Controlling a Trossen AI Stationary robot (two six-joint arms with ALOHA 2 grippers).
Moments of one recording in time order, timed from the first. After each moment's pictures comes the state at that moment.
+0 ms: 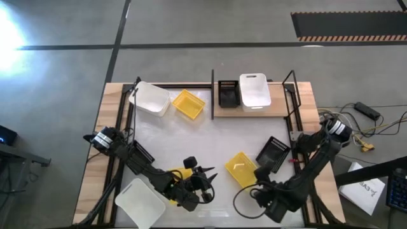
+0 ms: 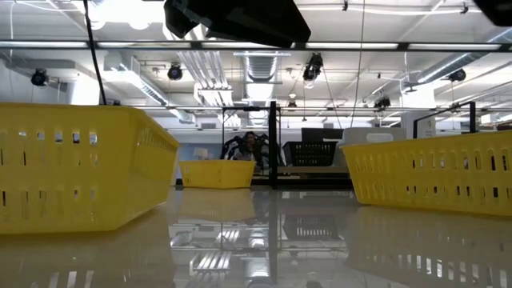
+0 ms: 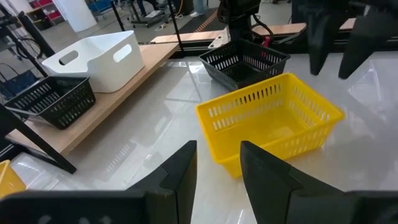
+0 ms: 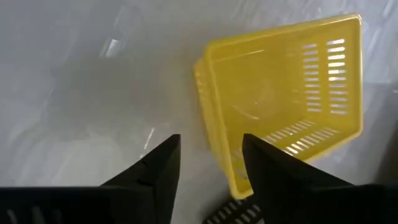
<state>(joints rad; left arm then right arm) -0.59 1.93 1.32 0.00 -1.02 -0.36 0.89 1.71 1.21 -1.02 0.38 0.38</state>
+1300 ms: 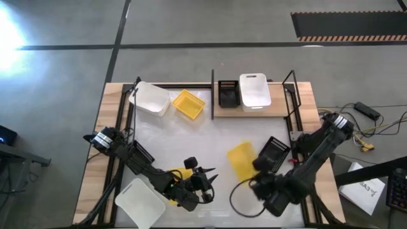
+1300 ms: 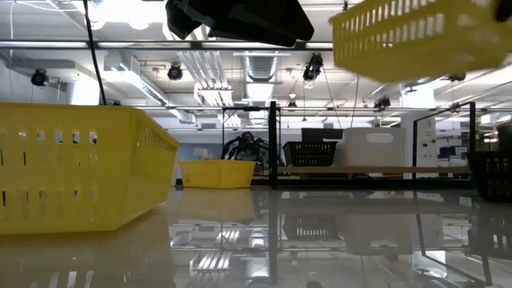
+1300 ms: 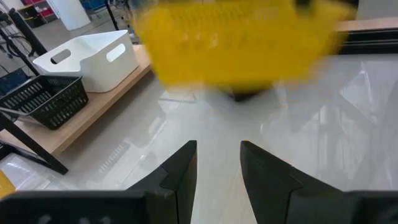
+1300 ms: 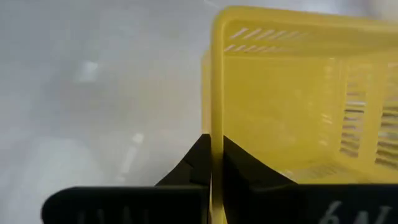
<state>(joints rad) -0.59 1.93 1.32 0.02 -1.00 -0.36 0.82 1.62 1.39 -1.22 0.51 0.29</state>
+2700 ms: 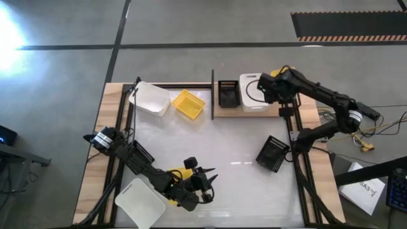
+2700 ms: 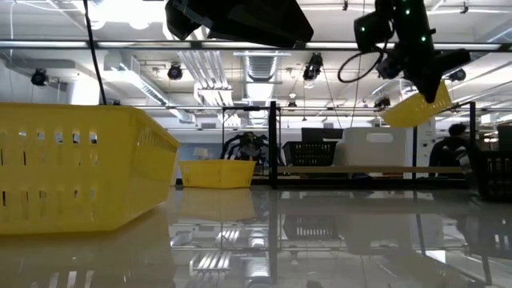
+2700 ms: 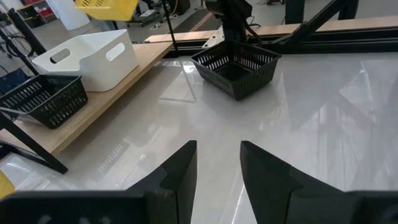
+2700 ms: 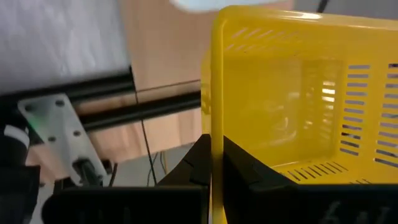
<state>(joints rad) -0.59 1.93 1.31 0.02 -1.00 -0.36 -0.63 1.38 1.27 -1.57 0.48 -0.58</state>
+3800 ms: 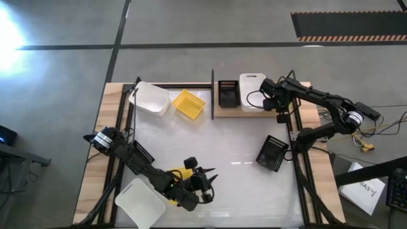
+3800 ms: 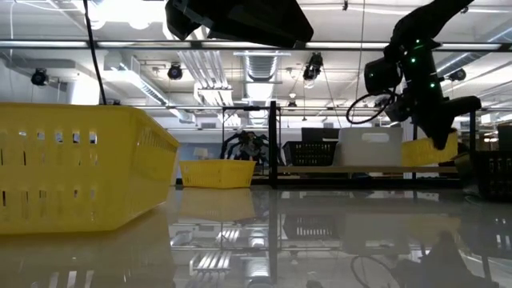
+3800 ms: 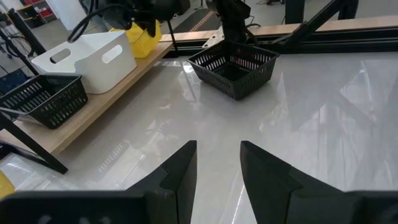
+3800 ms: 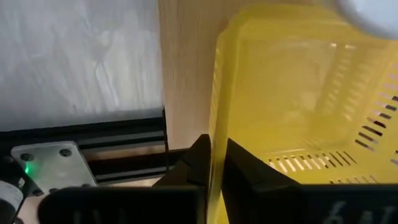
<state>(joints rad) -0.59 1.93 1.31 0.02 -1.00 -0.36 -0.81 1.37 0.92 -1.17 0.31 -0.80</state>
